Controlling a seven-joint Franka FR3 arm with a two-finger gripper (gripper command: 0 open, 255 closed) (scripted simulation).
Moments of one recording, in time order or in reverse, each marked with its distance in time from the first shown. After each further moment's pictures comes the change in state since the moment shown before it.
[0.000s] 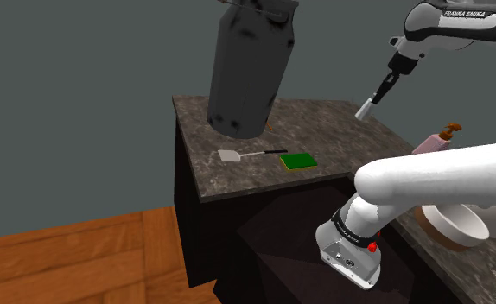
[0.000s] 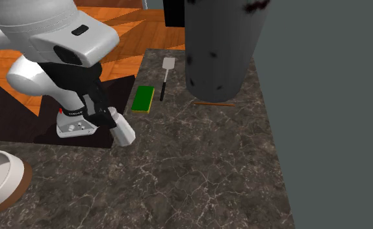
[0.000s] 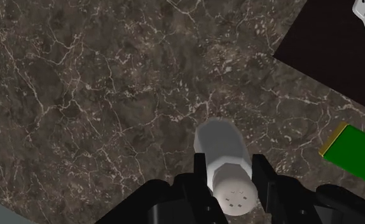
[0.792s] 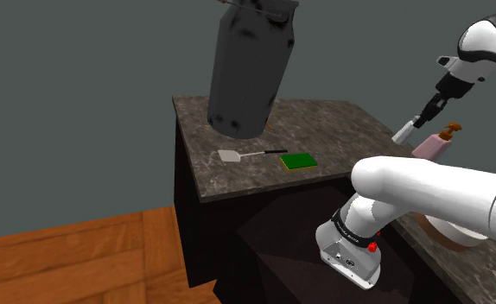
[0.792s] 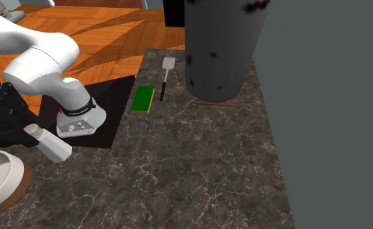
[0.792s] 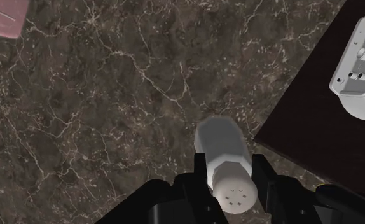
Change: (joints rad) arm -0.189 -0.314 -0.096 -0.121 -0.159 -0.156 -0.203
